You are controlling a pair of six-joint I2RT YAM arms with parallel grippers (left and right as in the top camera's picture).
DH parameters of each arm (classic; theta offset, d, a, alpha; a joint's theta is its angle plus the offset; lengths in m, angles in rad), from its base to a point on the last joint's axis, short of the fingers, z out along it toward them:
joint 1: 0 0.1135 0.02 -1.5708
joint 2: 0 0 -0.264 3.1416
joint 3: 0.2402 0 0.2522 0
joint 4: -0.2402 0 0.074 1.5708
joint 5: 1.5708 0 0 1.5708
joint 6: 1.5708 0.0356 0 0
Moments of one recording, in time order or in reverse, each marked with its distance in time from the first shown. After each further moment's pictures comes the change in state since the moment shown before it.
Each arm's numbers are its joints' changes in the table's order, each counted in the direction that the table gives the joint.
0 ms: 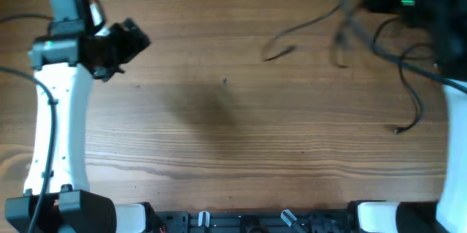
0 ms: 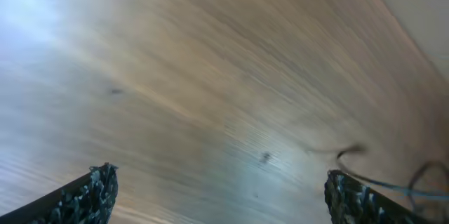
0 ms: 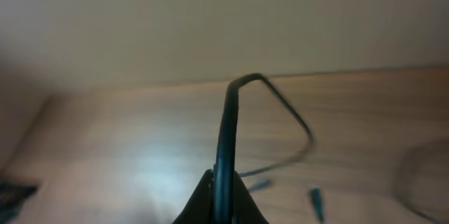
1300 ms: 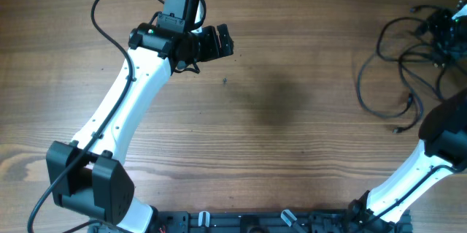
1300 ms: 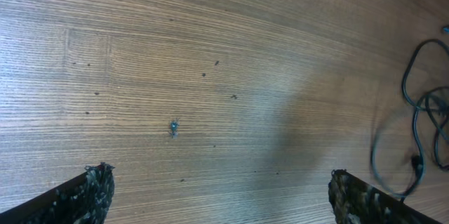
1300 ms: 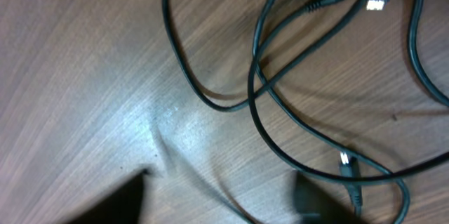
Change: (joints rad) left arm -0.422 0.163 0.000 0.200 0.002 0.000; right arm -0.518 0.624 -0.006 -0.182 -0.010 0.093
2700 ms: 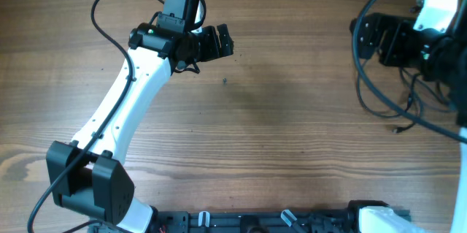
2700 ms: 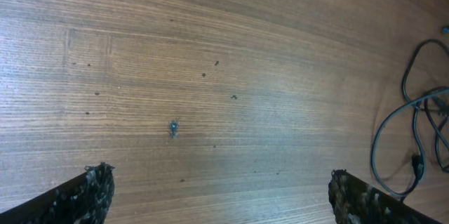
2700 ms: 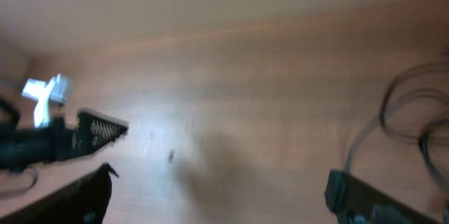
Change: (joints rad) left arm 0.000 0.000 0.000 0.000 0.000 0.000; right arm 0.486 -0.857 -0.267 0.087 -0.040 -0.158
